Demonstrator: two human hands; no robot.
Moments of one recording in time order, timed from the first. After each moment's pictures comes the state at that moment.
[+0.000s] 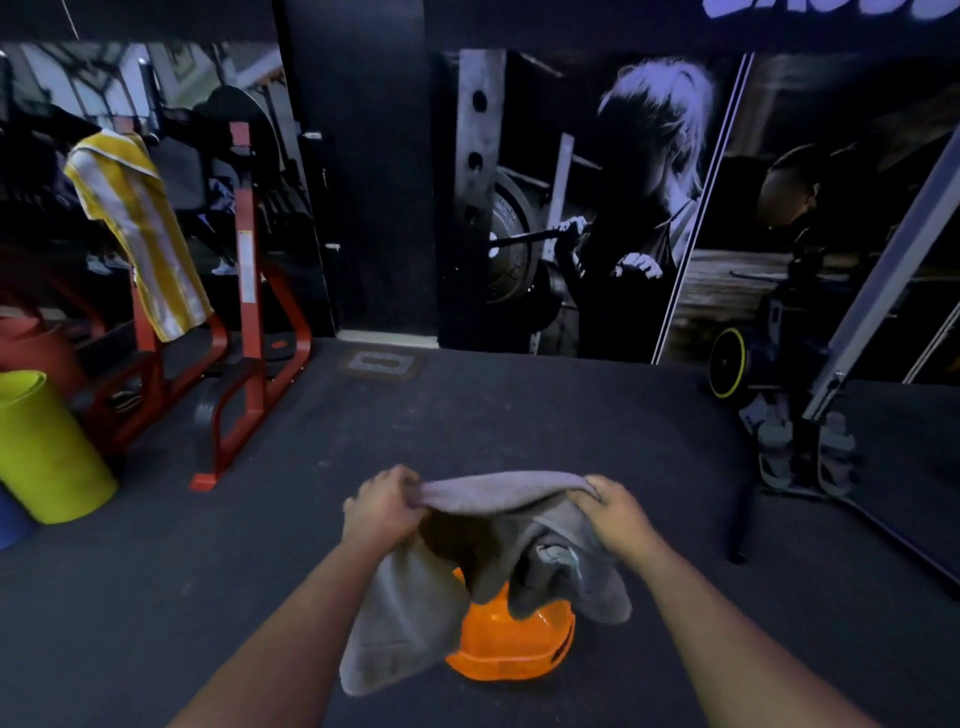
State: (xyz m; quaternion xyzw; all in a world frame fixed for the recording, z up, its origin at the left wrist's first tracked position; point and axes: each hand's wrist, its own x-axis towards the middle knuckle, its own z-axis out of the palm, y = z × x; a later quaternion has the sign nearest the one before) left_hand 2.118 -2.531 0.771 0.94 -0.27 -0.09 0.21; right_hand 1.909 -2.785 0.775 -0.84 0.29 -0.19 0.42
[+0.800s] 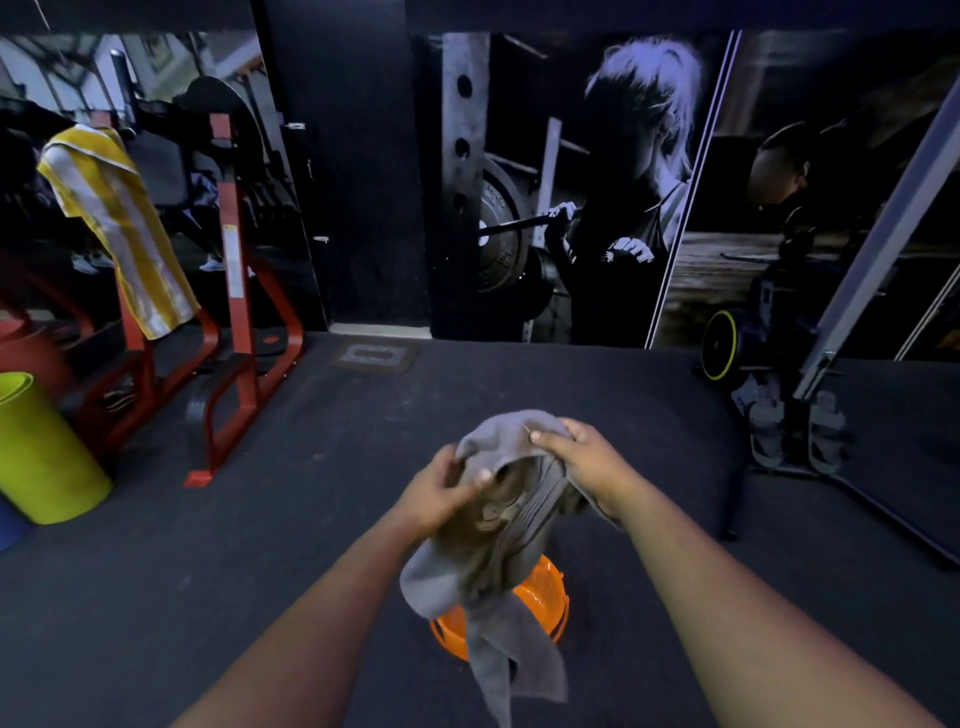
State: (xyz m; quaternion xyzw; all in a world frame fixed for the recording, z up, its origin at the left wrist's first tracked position) left_hand 2.067 -2.584 0.778 0.76 -0.34 -0.24 0.49; right_hand 1.926 -2.775 0.827 -0.69 0.21 -0.17 0.67
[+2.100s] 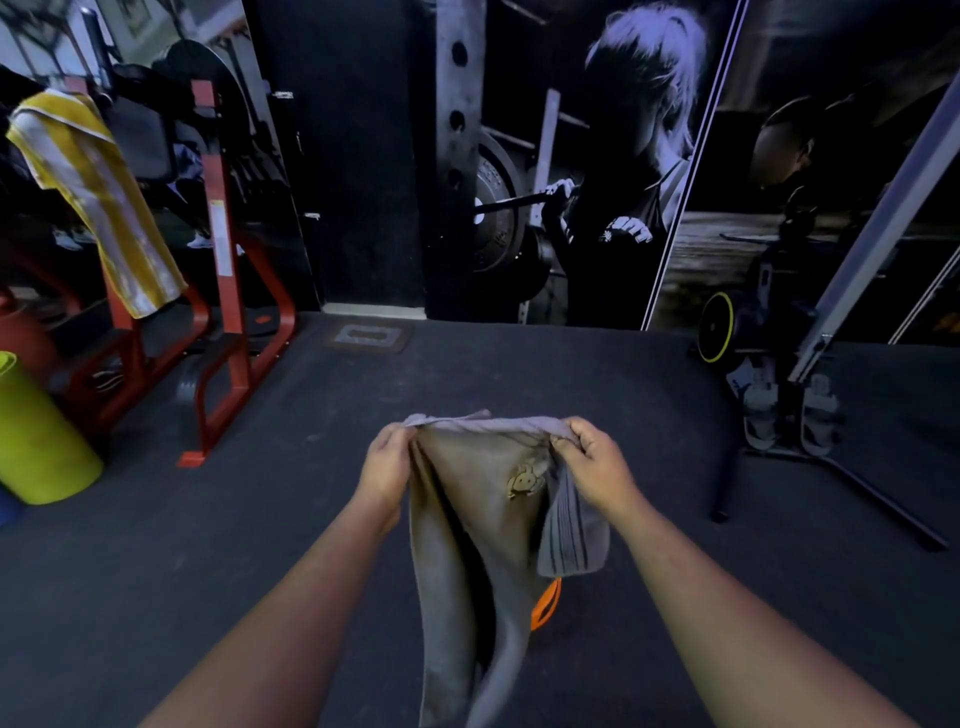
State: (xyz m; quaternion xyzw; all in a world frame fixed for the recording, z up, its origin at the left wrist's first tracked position) left_hand 2.074 -2.587 0.789 0.65 -0.08 -0.20 0.73; right_hand 1.902 -2.792 0.790 -0.82 0.23 -0.26 0.45
